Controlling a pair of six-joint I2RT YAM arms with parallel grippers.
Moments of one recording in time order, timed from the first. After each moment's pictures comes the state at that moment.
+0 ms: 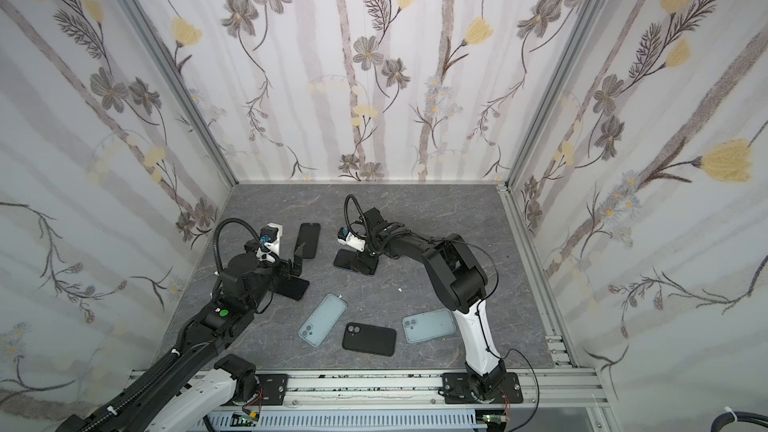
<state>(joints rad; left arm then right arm) -0.42 0.79 0.49 0.07 -0.23 0.08 0.66 2.14 1.51 -0.41 -0.29 -0.52</state>
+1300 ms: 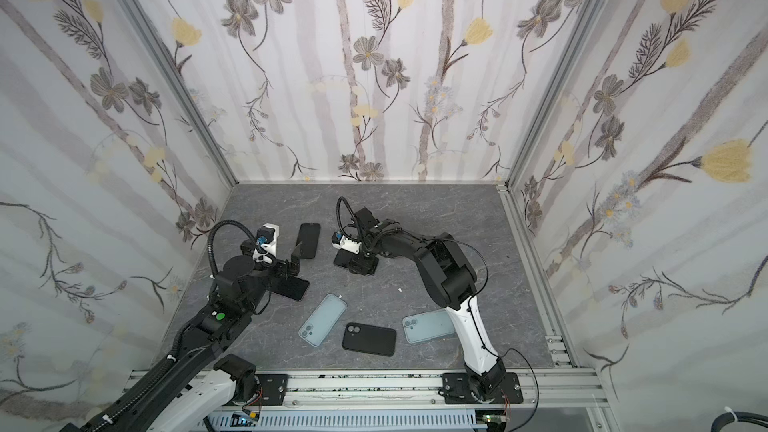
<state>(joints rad) -0.42 0.75 0.49 0.07 -0.24 0.10 0.69 2.22 1.65 -0.58 -0.25 -0.56</state>
